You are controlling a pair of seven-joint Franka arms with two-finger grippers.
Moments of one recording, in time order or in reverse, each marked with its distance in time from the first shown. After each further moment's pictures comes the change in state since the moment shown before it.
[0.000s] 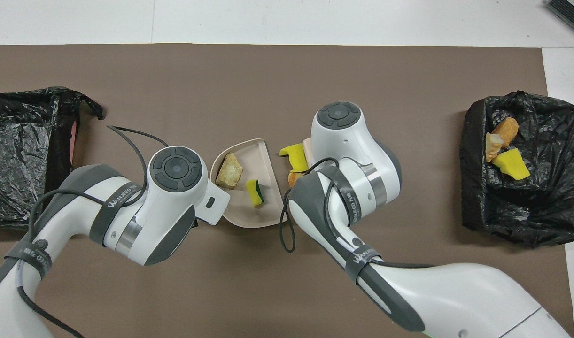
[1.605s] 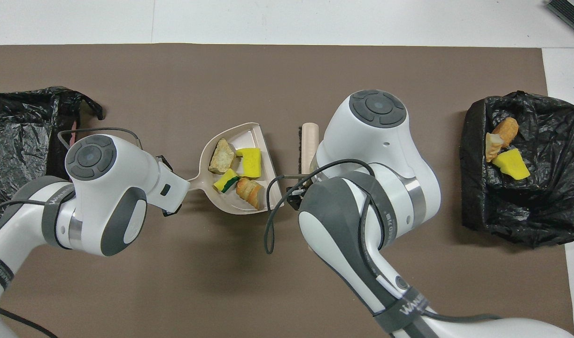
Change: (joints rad) left arm 0.154 -0.033 0.010 -0.072 -0.263 0.200 0.299; right arm 0.038 -0.168 -0.079 0.043 0.166 -0.060 0.187
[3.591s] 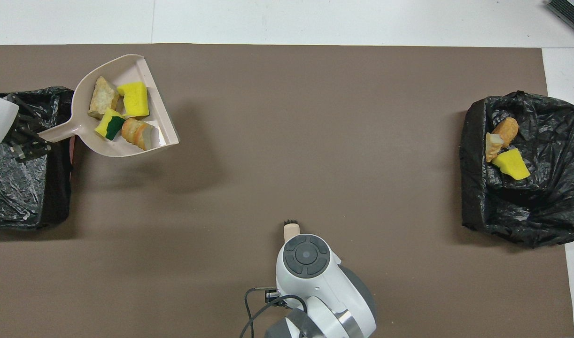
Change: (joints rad) left arm 0.397 0.145 0.009 0.525 -0.002 -0.400 0.265; right arm 0.284 -0.211 0.027 -0.574 0.068 0.293 0.178
